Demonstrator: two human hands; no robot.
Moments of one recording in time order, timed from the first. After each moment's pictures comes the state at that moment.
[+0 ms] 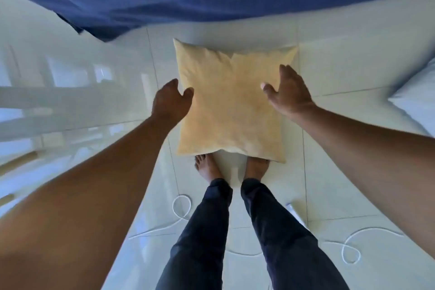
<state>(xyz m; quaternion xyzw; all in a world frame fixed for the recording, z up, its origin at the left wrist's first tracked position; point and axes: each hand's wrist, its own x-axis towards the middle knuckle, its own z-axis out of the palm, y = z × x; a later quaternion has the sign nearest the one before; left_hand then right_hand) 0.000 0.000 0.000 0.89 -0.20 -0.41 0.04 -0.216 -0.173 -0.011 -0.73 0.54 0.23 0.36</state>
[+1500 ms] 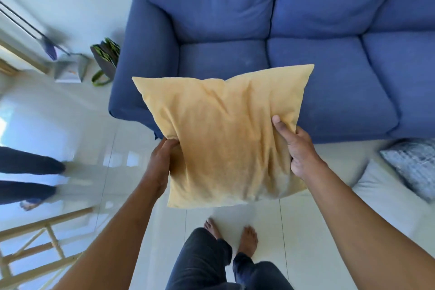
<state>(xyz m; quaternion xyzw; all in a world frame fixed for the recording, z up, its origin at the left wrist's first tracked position) 0.001 0.010 0.477 0.75 0.00 -0.40 0.53 -0.203 -0.226 0.479 -0.42 0.48 -0.16 0.75</state>
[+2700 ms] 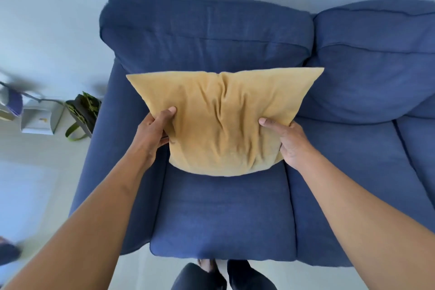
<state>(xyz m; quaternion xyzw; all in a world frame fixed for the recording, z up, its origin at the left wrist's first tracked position) 0.421 -0.379 0.451 0.73 -0.02 -0.37 0.57 0.192 -0.604 0.423 -0.43 0.47 -0.16 0.76</state>
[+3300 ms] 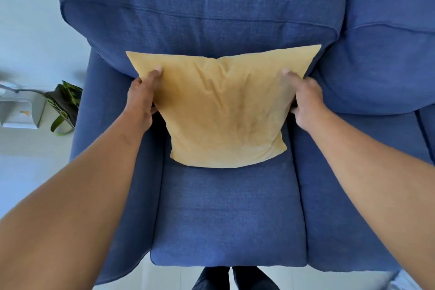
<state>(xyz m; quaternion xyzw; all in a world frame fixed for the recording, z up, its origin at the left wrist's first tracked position) 0.530 -0.473 0.403 0.74 0.07 -0.35 0.57 0.281 -0.699 0.389 -0.43 0.56 -0.21 0.68</state>
